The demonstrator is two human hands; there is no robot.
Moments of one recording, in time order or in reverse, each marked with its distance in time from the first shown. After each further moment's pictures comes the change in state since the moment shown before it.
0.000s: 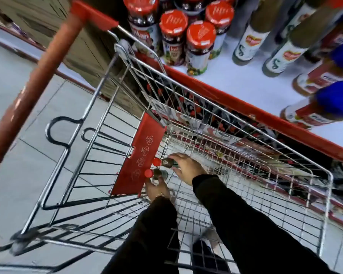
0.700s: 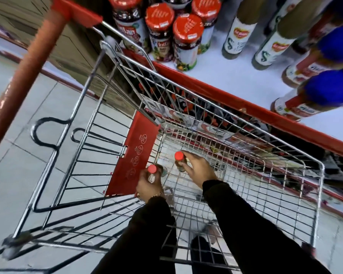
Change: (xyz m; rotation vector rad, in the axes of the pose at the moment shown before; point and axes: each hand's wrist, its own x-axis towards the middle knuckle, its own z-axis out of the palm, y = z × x) left_hand -0.005 0.003 -0.008 0.017 0.123 0.338; right_hand -0.028 0.044 0.012 0.204 0.246 0.125
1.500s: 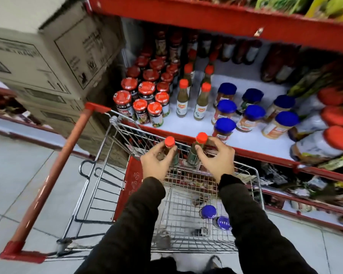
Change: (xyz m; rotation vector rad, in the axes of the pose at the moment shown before) left_hand -0.098 0.193 -0.091 -0.361 -0.450 0.801; right_hand -0.126 -0.094 -0.202 0.337 0.896 -0.069
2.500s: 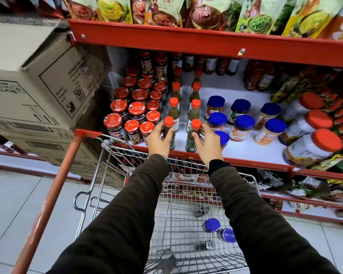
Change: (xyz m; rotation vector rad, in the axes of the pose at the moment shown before) left_hand 0.115 0.044 0.046 0.099 -0.147 0.185; right_hand 0.082 -0.029 0.022 -0.088 -0.040 0.107
